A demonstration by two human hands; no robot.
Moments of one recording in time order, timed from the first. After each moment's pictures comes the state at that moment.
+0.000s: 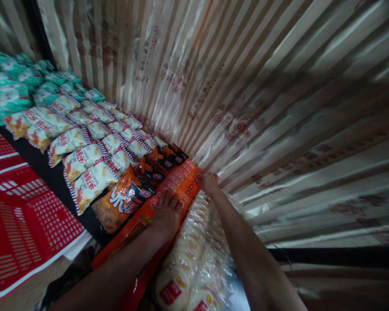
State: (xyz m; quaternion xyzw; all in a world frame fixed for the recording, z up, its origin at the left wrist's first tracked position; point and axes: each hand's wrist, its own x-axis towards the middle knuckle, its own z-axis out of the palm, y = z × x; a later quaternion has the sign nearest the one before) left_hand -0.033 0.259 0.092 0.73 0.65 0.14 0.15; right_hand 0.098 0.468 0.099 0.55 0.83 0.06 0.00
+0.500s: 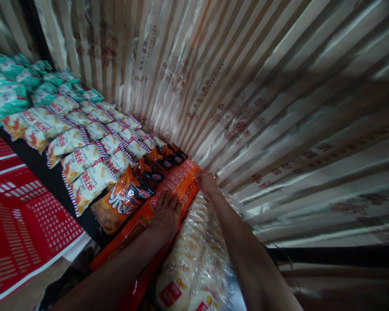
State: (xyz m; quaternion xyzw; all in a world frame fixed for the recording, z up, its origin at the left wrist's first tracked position) left_hand -0.032 0.259 0.084 0.73 0.65 0.16 0.13; right_hand 0.090 0.455 0.110 0.58 0.81 0.04 0.04
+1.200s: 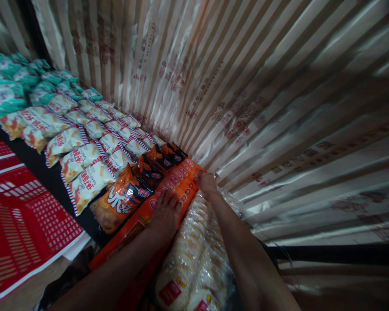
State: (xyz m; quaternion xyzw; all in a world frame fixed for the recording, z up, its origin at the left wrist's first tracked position) left_hand -0.034 0.256 0.094 0.74 0.65 0.14 0.14; right_hand 0.088 0.452 0.105 0.59 0.80 0.07 0.07
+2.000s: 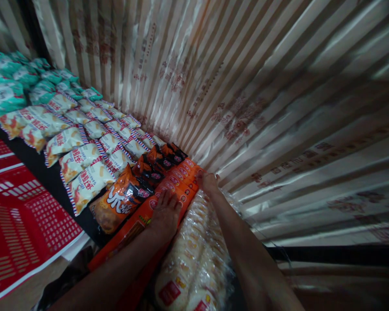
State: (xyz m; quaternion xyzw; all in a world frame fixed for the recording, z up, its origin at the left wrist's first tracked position) left_hand -0.032 0.256 0.089 0.73 0.65 0.15 0.12; right_hand 0.091 0.453 0.115 0.61 0.79 0.03 0.03
